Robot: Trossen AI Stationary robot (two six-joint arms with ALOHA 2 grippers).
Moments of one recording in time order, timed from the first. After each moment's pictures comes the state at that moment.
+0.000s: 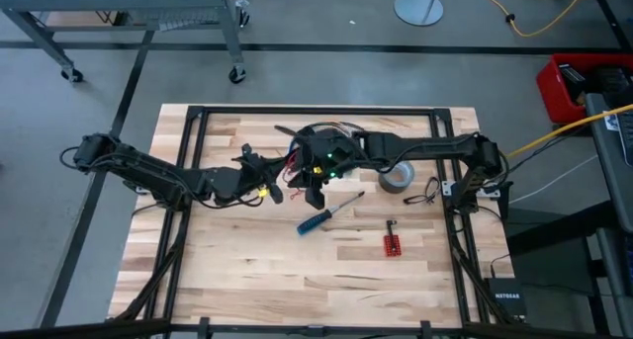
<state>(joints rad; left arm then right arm) -0.17 1.22 0.61 0.51 -0.82 -0.15 -0.01 1.79 1.69 -0.48 -0.21 0.20</state>
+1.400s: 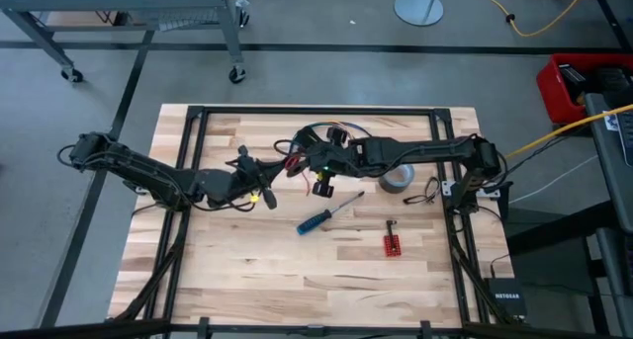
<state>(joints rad) -0.23 1.15 0.61 0.45 -0.82 -0.12 0.01 1.80 1.69 -0.80 0.40 0.02</state>
